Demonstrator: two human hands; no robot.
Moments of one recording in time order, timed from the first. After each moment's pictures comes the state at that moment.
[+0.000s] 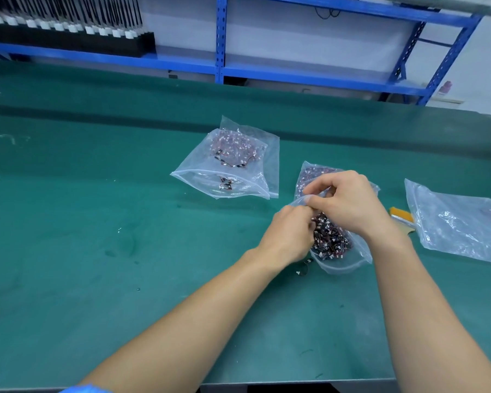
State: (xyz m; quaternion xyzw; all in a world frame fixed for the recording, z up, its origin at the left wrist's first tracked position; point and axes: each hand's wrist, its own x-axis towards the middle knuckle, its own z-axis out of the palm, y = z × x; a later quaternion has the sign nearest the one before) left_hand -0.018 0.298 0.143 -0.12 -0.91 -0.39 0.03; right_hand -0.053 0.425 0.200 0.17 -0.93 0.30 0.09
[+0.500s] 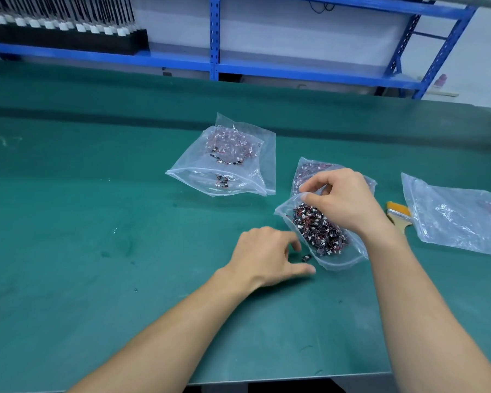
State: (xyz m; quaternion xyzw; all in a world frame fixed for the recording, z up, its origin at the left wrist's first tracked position) left_hand 0.010 0.264 0.109 -0.16 -0.96 -0.24 0.05; right_hand -0.050 0.425 0.196 0.16 -0.94 0.30 0.09
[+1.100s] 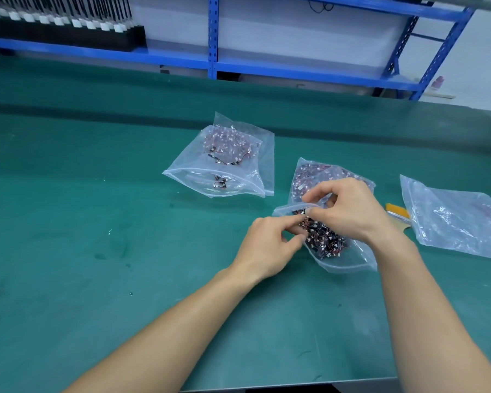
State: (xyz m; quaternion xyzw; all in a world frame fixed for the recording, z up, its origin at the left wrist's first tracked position) left_hand 0.000 0.273 0.113 -0.13 -0.85 -0.51 0.08; right_hand -0.039 0.432 0.199 0.16 -0.95 0.27 0.05
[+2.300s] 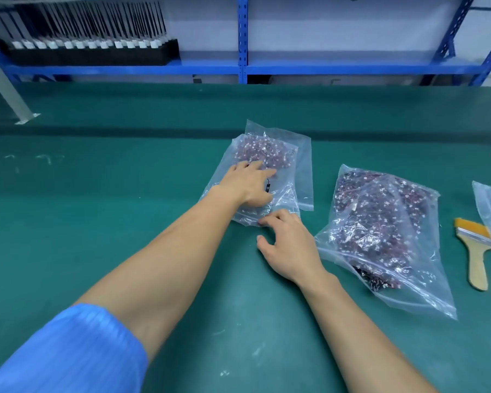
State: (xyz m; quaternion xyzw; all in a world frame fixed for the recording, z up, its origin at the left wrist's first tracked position) left_hand -0.154 0.147 0.145 -0.07 -1.00 -0.04 -0.05; right_hand -0.070 0.297 0.082 0.21 -0.94 0.26 0.06
